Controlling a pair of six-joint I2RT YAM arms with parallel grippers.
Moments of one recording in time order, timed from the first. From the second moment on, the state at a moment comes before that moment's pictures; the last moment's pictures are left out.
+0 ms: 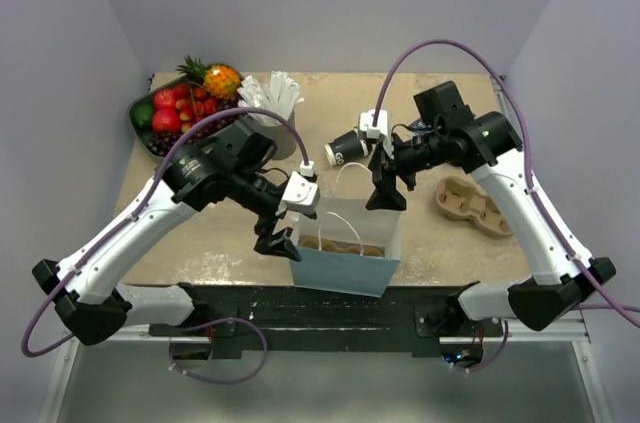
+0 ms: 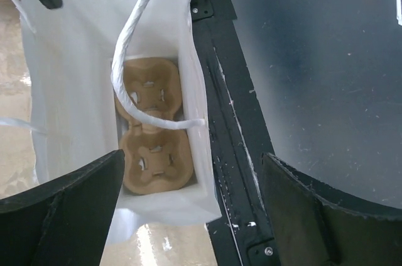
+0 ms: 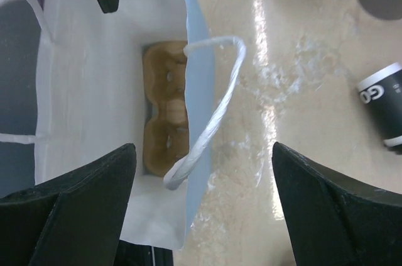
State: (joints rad) left arm -0.78 1.24 1.48 -1.17 0.87 0.70; right arm 0.49 1.36 1.67 -1.26 -0.75 -0.67
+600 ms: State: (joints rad) left arm -0.89 1.41 1.57 -1.14 0.81 0.72; right arm 0.60 1.40 1.61 -1.19 -0.72 -0.68
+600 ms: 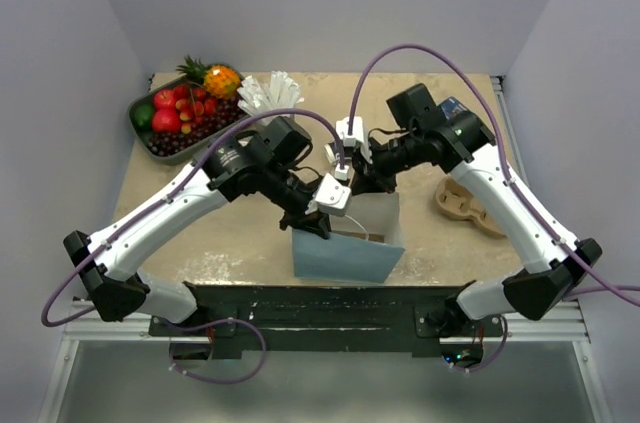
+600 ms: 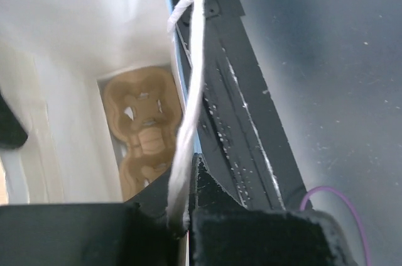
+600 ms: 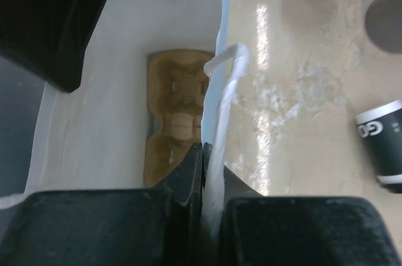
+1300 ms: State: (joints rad) left arm -0.89 1.45 1.93 -1.31 0.70 0.78; right arm 0.60 1.58 2.03 -1.23 -0.70 -0.64
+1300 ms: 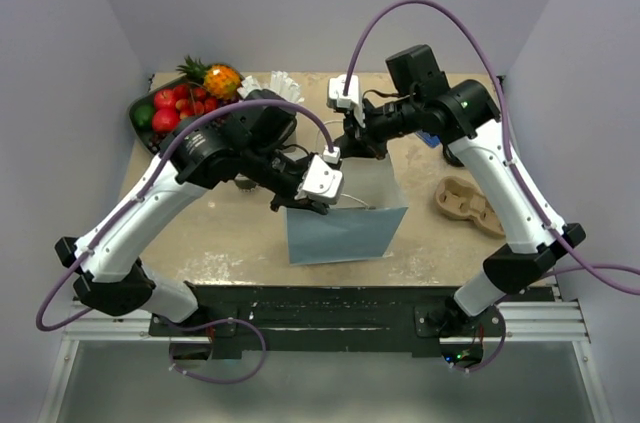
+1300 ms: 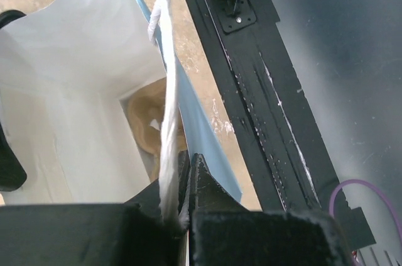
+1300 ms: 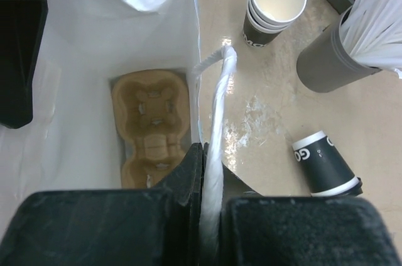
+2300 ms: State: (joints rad) left arm -0.76 1.38 2.10 -0.99 0.52 0.62; right arm 0.57 1.52 2.23 -1.03 -0.56 -0.34
